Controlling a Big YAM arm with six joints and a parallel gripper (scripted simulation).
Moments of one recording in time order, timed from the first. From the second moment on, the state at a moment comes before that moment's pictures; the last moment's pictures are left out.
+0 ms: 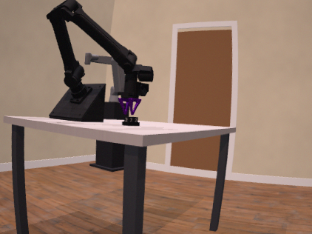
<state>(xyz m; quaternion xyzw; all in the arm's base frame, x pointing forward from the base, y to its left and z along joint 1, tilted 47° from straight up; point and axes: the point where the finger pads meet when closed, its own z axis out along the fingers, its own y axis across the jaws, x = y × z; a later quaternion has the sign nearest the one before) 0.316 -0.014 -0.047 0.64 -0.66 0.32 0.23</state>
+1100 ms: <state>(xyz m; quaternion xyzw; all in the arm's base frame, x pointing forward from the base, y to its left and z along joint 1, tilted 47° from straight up) 0.316 -0.014 -0.047 0.64 -0.66 0.32 0.23</state>
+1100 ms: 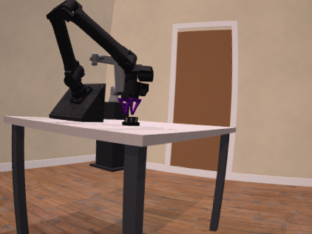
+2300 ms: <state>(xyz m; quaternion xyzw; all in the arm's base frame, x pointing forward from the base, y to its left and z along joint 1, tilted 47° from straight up) 0.315 -0.014 -0.047 0.64 -0.66 0.32 0.23</state>
